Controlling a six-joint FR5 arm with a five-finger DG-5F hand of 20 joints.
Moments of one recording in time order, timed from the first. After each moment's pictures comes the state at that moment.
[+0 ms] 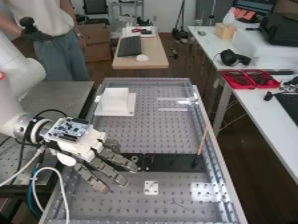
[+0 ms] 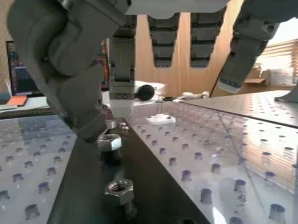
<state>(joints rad) 1.36 -1.92 -2.27 -2.16 -1.47 -0.71</state>
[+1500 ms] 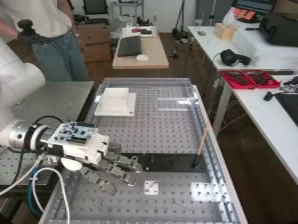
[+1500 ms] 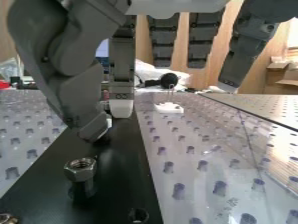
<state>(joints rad) 1.25 -1.96 -2.19 -2.28 -1.72 -0.84</state>
